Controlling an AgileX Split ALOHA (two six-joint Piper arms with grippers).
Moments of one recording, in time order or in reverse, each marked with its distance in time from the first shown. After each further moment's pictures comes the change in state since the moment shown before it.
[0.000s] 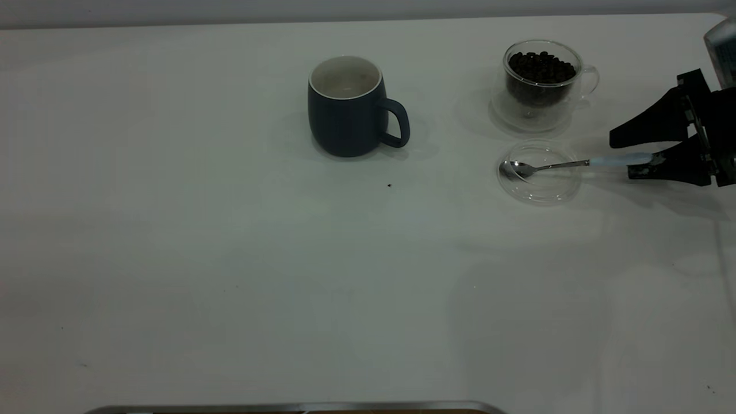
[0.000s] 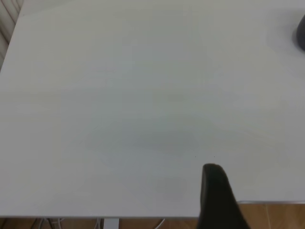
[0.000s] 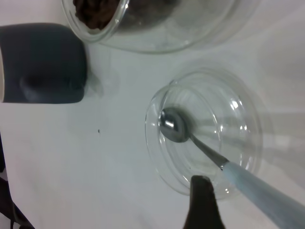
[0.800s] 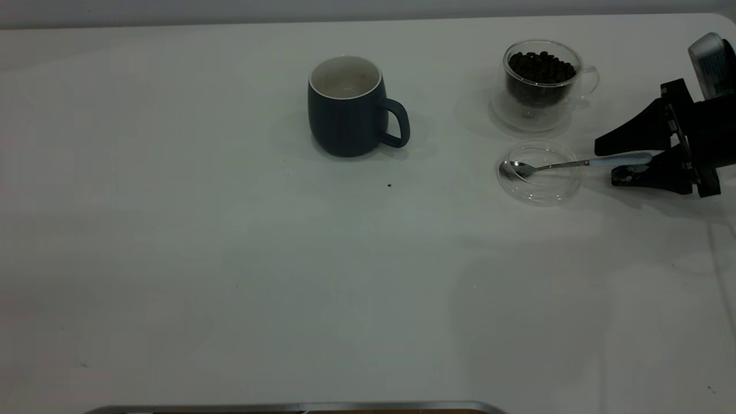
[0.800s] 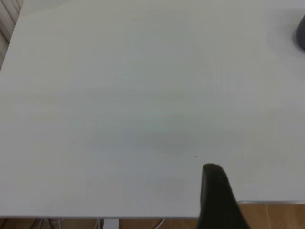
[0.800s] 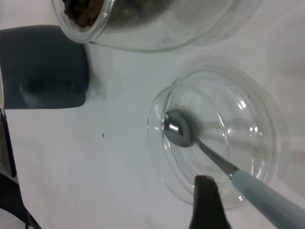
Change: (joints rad) left arm 0.000 0.000 0.000 0.000 0.000 0.000; right arm 0.021 0.040 -0.001 0.057 0.007 -0.010
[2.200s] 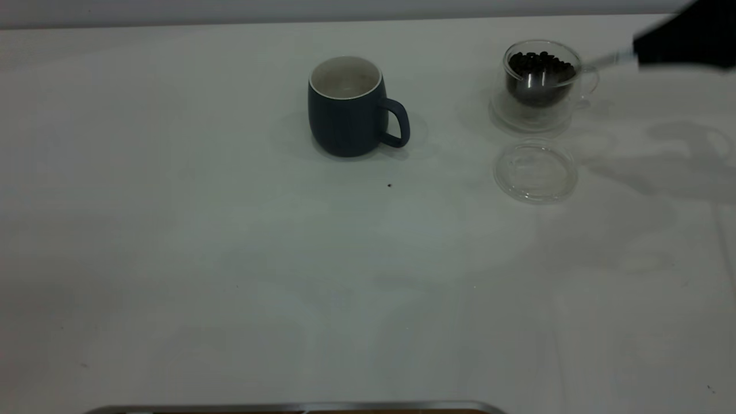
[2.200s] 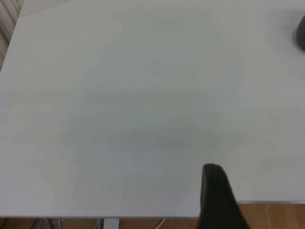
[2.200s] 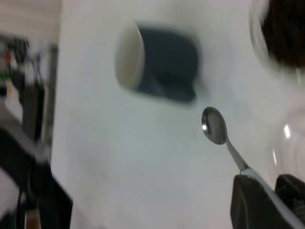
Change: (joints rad) left arm 0.000 0.000 0.000 0.000 0.000 0.001; right arm -0.007 -0.306 -0.008 -0.098 0.162 0.075
